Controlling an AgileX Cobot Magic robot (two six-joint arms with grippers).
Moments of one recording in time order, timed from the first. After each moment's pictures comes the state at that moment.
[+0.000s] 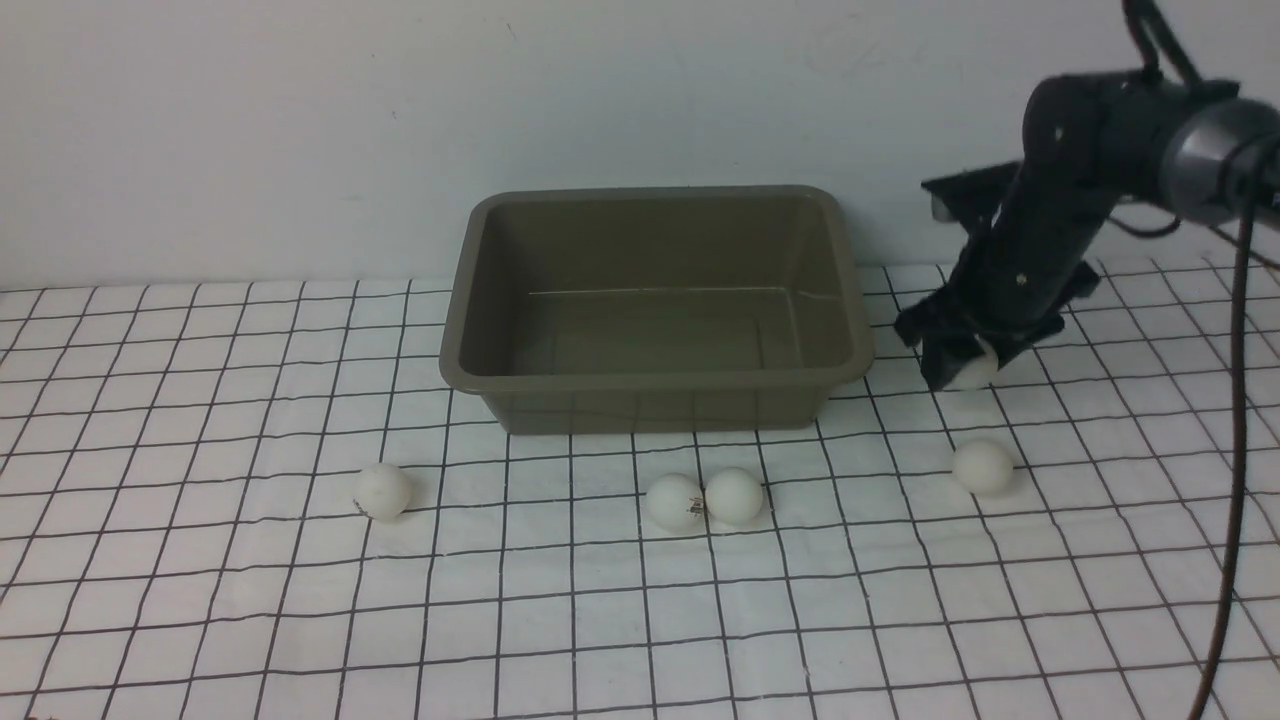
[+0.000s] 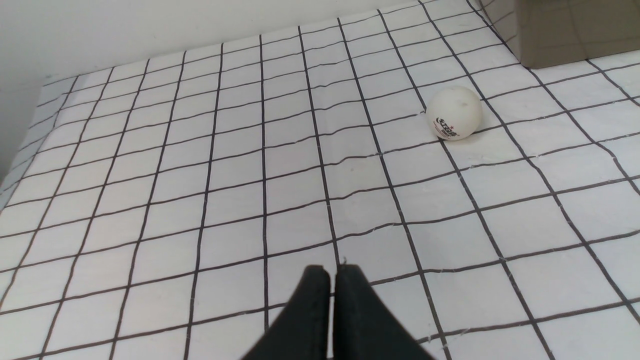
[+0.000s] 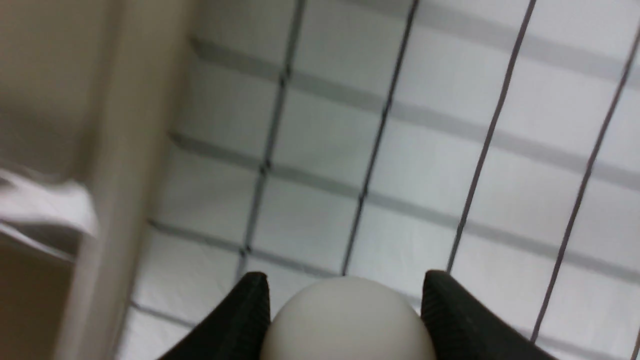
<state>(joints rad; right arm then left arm) 0.17 2.24 -2.12 0.12 1.23 -0.20 0.02 -0.01 0.02 0.01 0.41 0.13</state>
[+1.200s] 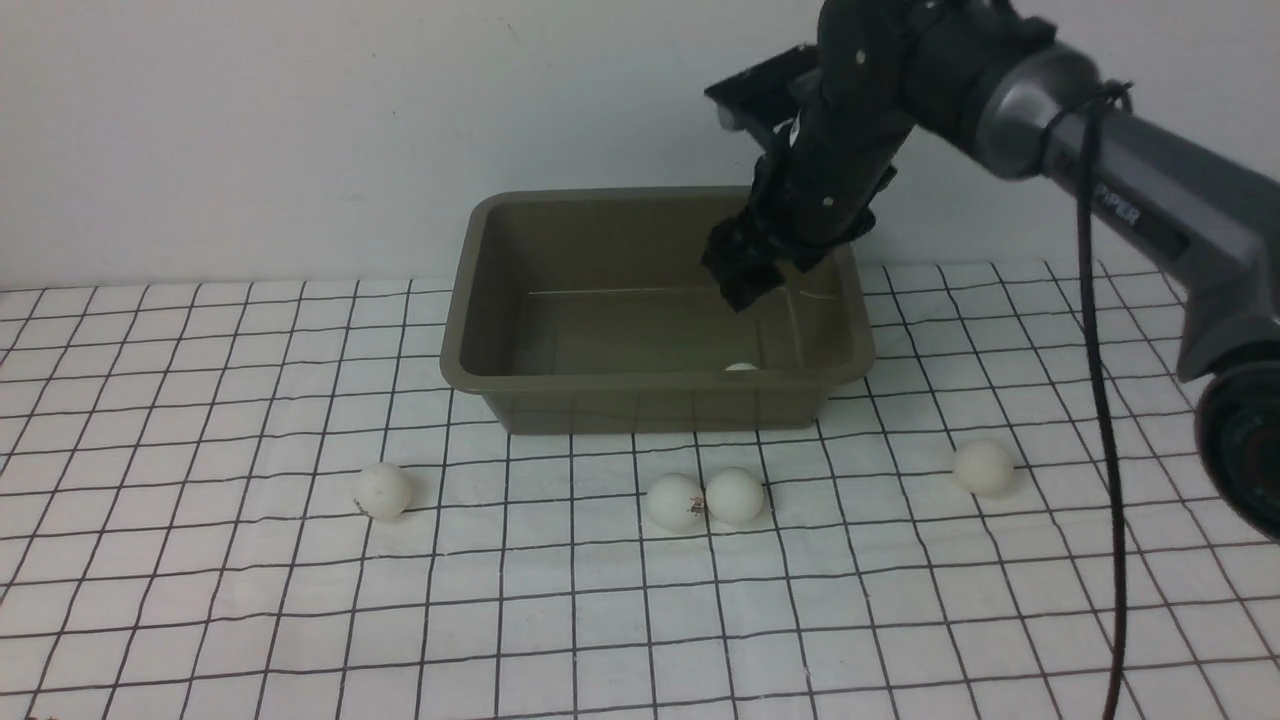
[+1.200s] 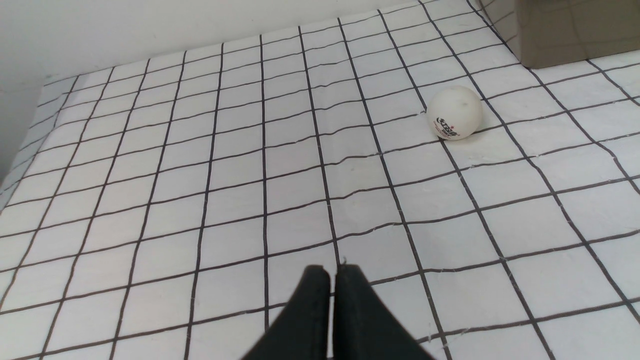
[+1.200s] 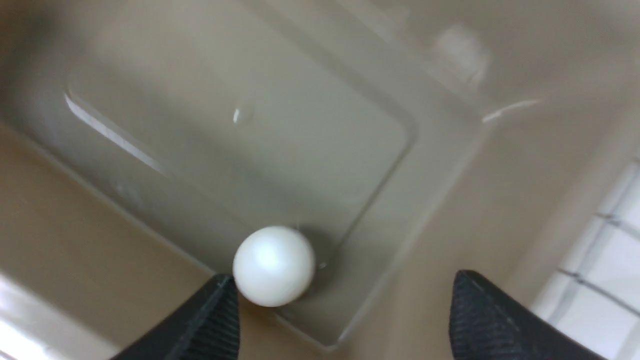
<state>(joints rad) 0.43 2.25 -2.25 0.03 1.25 -0.20 0.02 -0.01 0.02 0.01 0.41 0.13</state>
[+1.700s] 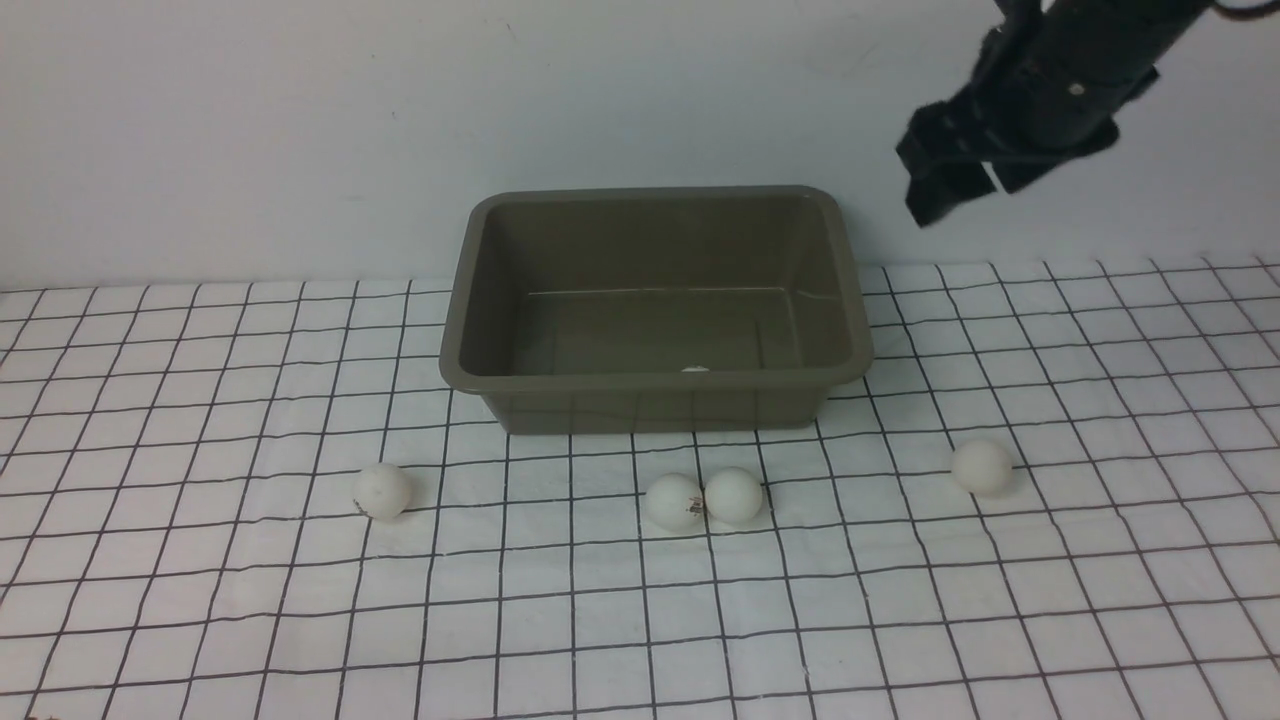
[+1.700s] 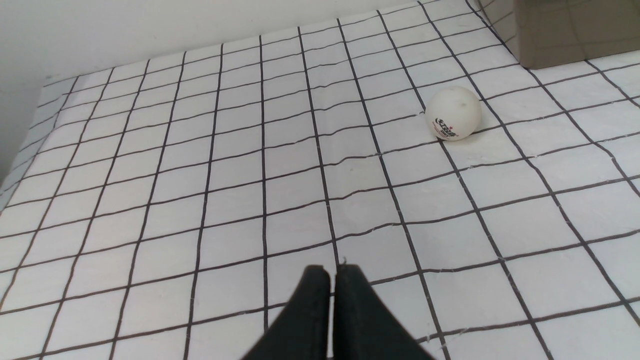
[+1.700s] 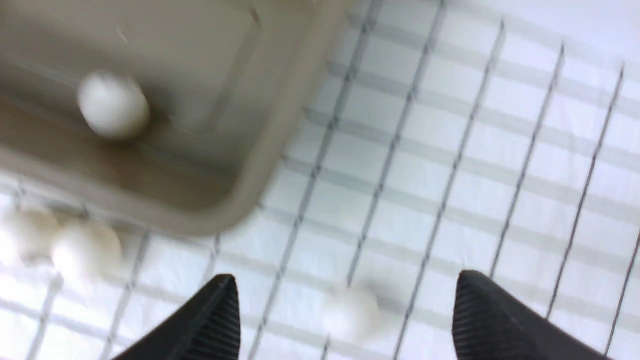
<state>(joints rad) 0.25 1.85 -1.80 0.03 1.25 -0.14 0.02 -0.01 0.02 0.01 0.41 0.13</state>
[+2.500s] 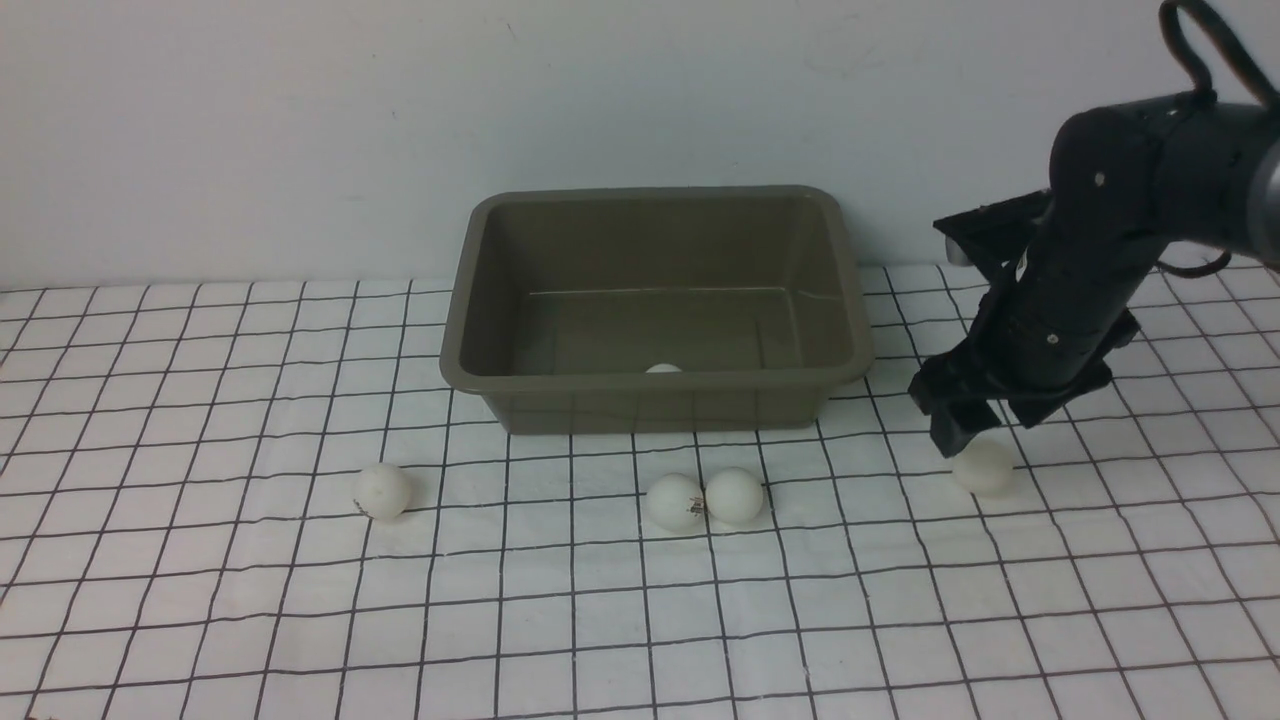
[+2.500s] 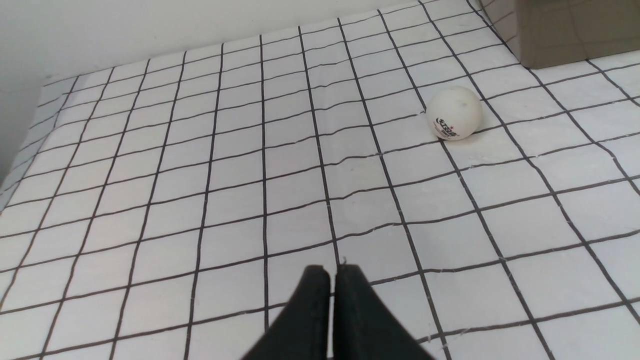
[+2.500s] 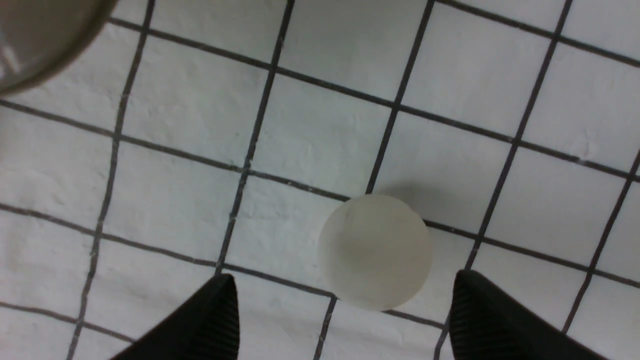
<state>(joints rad) 0.25 1.97 -1.48 0.00 1.05 -0.12 0.02 -0.01 0.02 0.01 0.41 0.13</state>
